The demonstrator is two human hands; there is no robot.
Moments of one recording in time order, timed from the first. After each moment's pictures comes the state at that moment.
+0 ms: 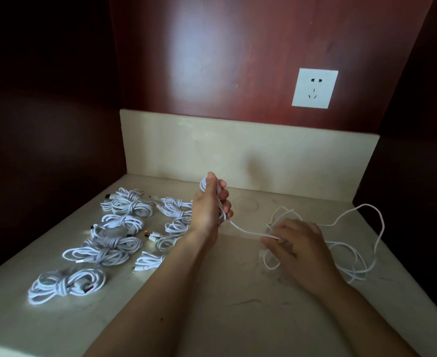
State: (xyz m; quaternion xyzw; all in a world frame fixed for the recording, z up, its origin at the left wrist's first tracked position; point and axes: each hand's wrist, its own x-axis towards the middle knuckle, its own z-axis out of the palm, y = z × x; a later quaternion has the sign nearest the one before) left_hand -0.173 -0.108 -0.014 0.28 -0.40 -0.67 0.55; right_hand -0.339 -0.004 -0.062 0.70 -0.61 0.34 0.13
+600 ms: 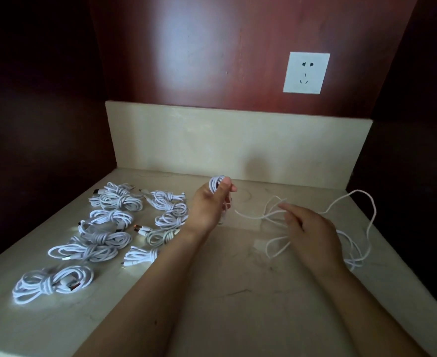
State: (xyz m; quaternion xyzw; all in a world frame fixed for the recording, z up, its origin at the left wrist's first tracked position) left_hand -0.179 -0.105 -0.030 0.35 -0.61 -0.51 0.49; right_hand -0.353 -0.001 -0.058 0.55 -0.72 0.43 0.05
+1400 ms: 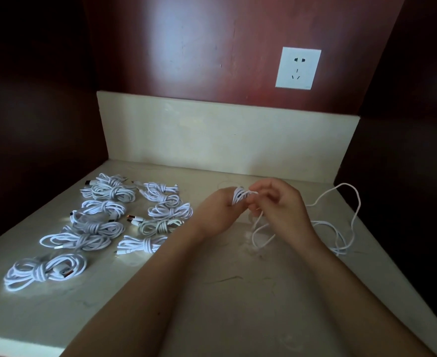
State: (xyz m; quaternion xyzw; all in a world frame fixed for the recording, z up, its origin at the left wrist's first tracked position) left_hand -0.188 -0.089 -0.035 0.26 -0.84 -0.32 0.34; right_hand -0.309 -0.004 -0.016 0.52 -0.57 0.60 -0.21
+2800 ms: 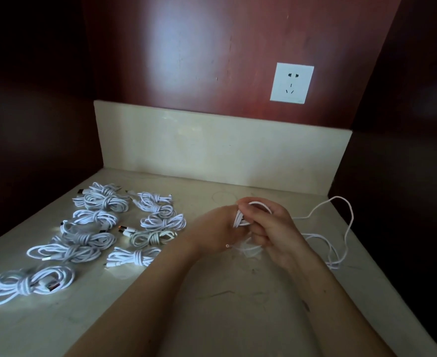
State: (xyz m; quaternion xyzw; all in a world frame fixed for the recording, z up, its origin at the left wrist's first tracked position) left_hand -0.185 -0.077 -0.027 0.22 -0.91 -0.28 0.23; right_hand -0.310 -0.006 -0.017 0.39 -0.49 0.63 -0.45
